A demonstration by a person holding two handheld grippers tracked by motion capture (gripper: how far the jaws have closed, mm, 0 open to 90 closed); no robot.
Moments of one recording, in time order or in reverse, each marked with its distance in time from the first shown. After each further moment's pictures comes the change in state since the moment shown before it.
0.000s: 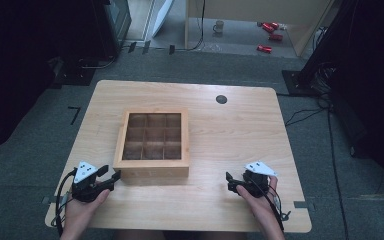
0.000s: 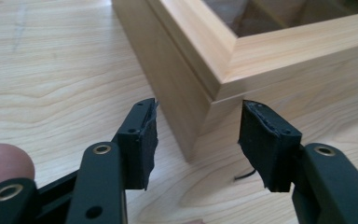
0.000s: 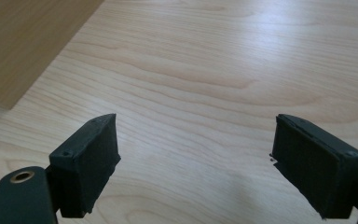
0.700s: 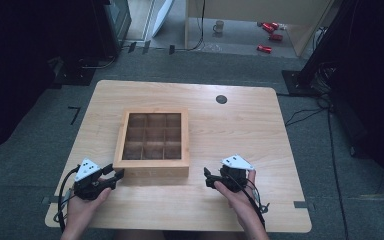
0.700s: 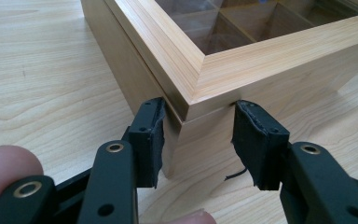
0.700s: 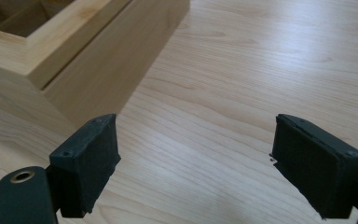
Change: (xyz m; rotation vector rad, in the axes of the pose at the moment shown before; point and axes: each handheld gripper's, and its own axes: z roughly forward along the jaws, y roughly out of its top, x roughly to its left) left arm -0.001 0.007 0.003 -0.013 -0.078 0.031; right arm 0.057 0.028 0.011 -0.032 0.081 -0.052
